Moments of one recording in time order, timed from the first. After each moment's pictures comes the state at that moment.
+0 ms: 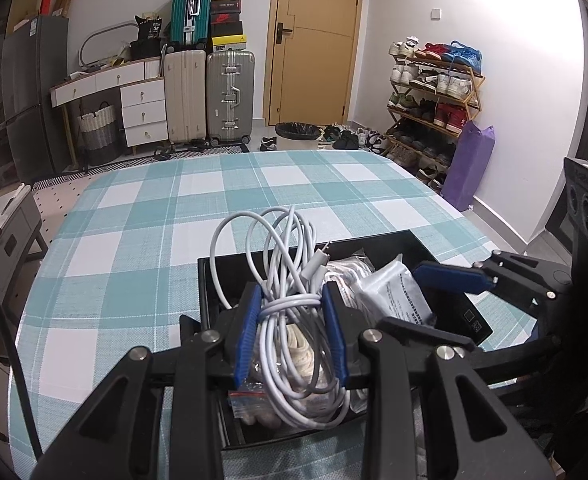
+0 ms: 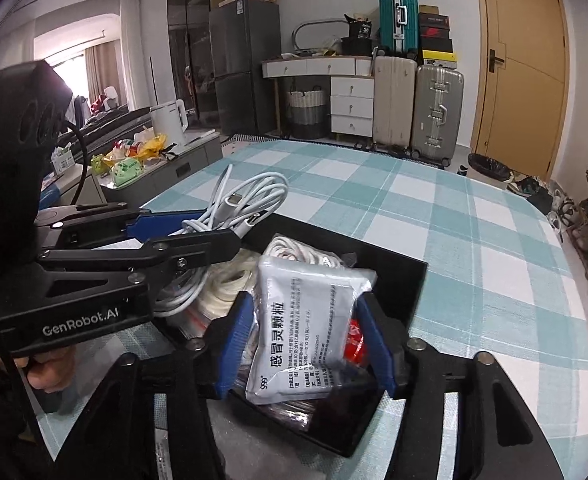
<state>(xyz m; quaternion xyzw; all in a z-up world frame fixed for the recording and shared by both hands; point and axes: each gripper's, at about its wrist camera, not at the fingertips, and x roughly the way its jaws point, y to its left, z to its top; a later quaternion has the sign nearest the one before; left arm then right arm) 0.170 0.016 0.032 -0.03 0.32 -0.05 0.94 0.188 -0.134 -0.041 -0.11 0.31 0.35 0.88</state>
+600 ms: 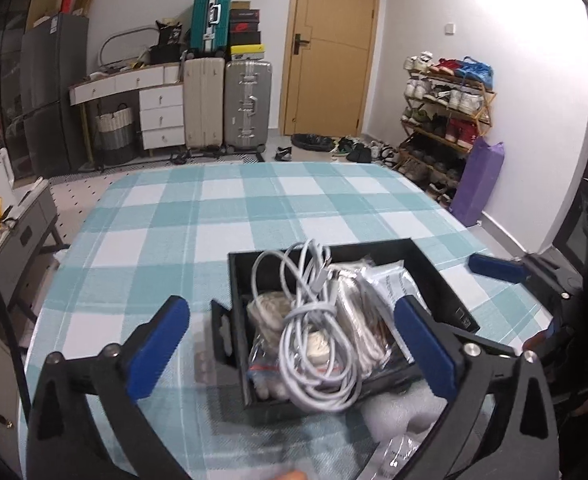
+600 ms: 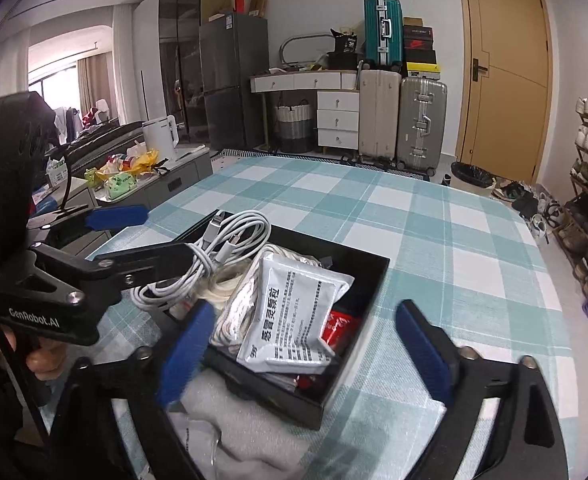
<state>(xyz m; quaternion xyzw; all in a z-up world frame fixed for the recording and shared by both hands) 0.139 0.026 0.044 -0.05 0.31 -0.02 0.95 0.171 -0.162 -0.028 -0.10 0.29 0.33 0.89</state>
